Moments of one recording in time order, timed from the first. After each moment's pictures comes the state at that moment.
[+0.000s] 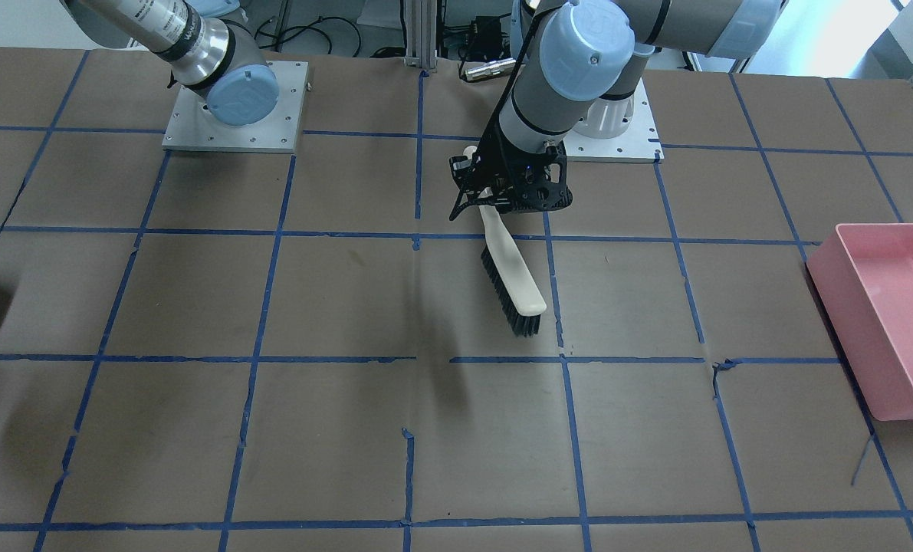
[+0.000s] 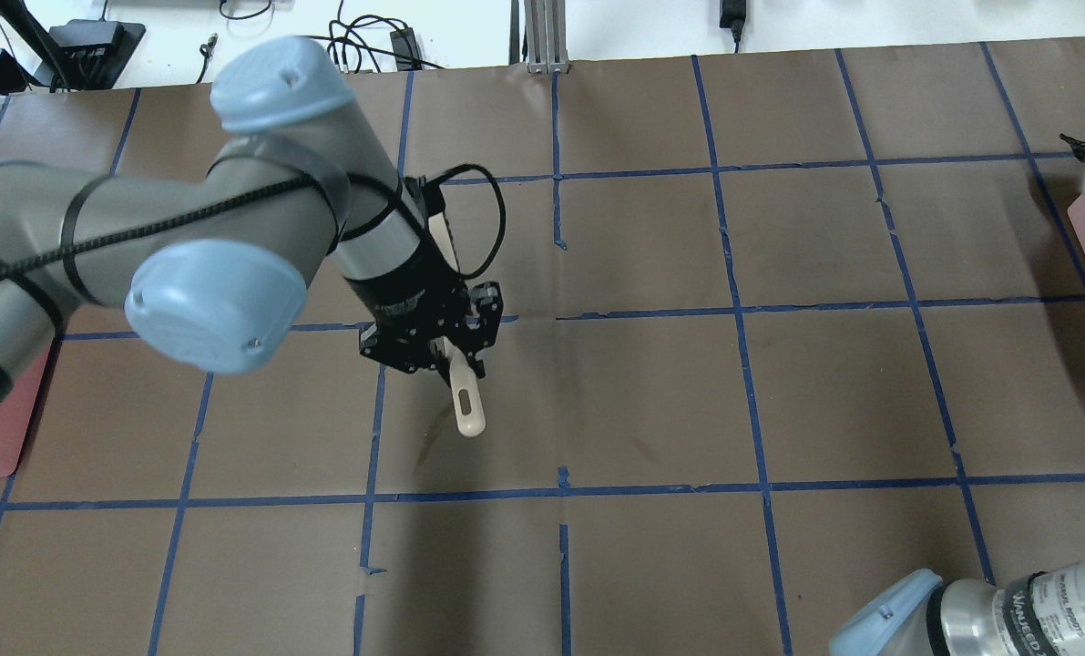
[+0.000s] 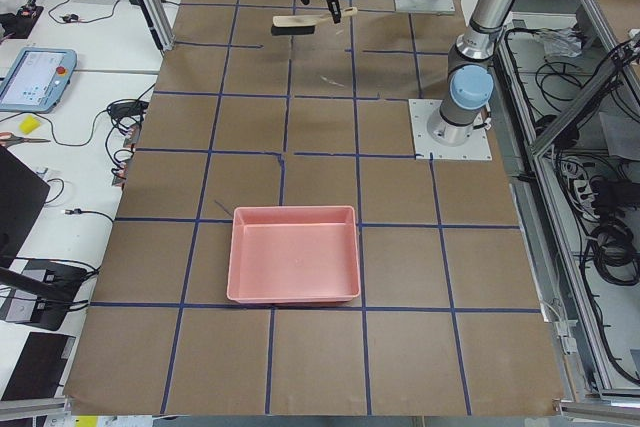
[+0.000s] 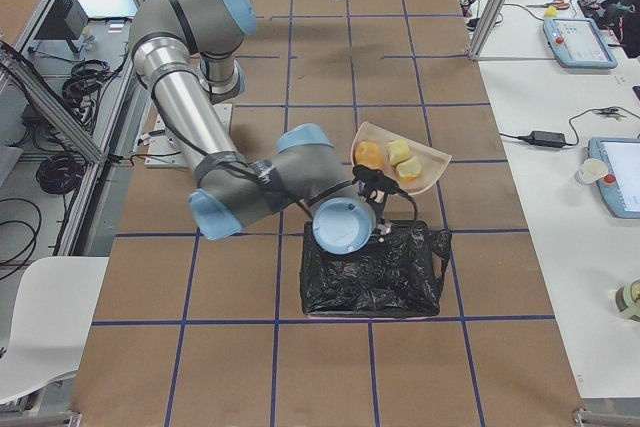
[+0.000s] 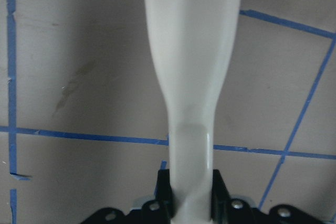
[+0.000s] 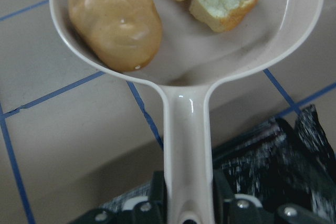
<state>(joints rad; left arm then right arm) -1.78 -1.57 -1.88 -1.46 1.34 -0.40 0.44 -1.05 1.05 -1.29 -1.14 -2.17</state>
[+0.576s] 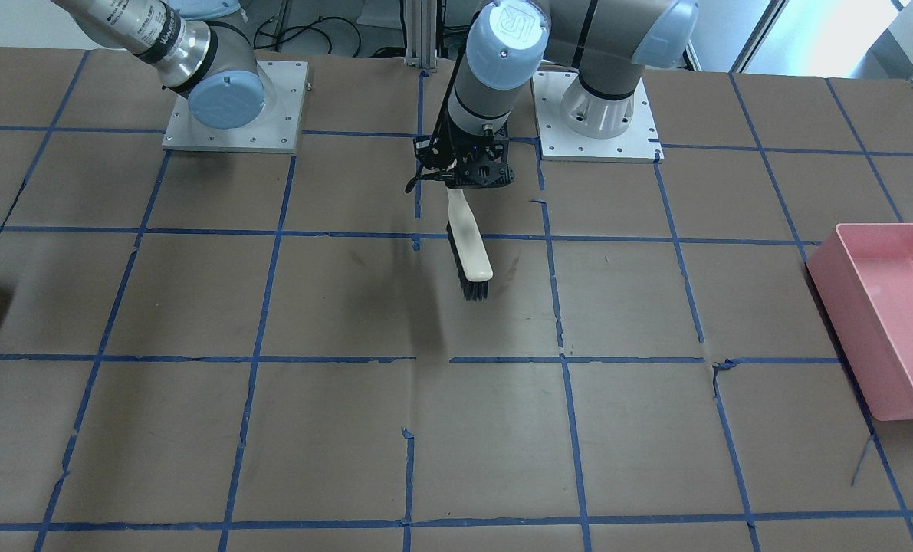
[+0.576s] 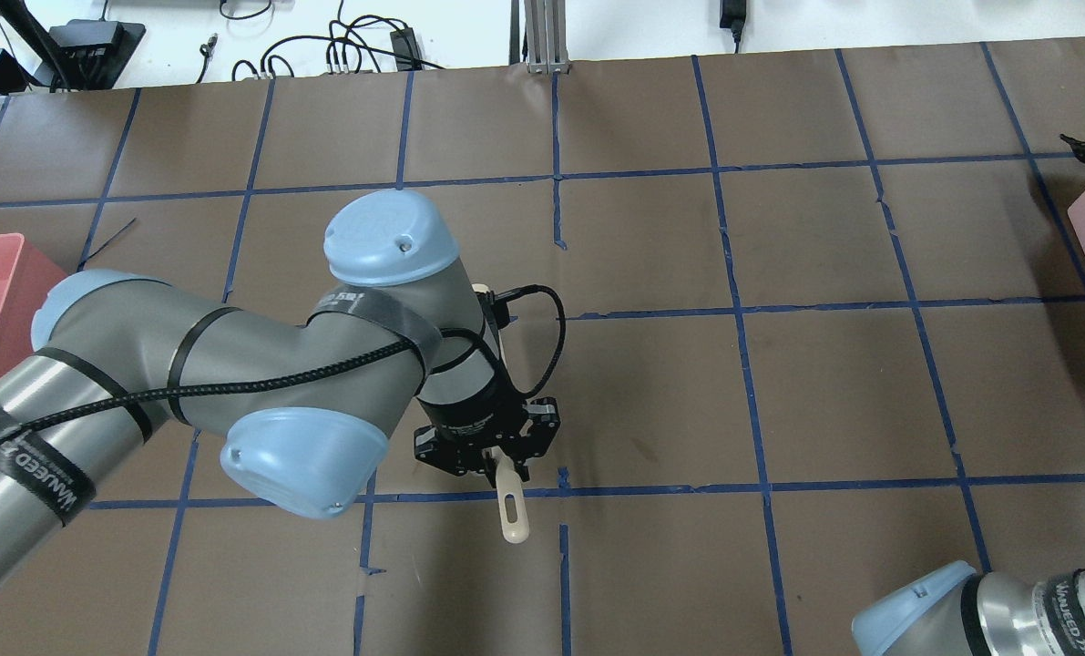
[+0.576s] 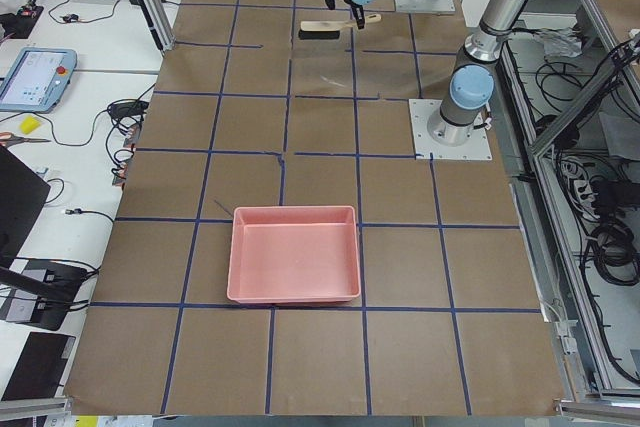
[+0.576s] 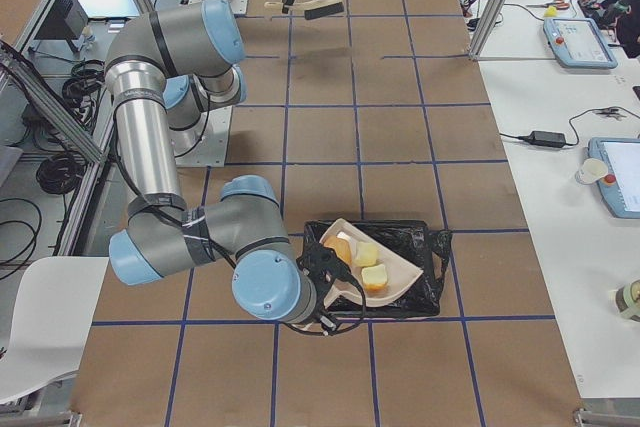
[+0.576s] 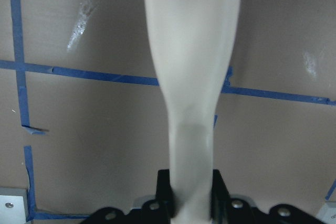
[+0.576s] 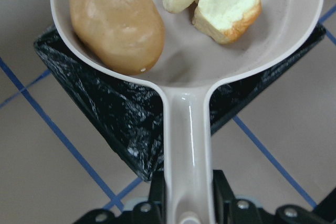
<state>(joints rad) -1.95 -1.58 -1.98 -1.35 1.33 -0.52 0.35 -1.00 1.02 -1.65 -1.40 -2.09</state>
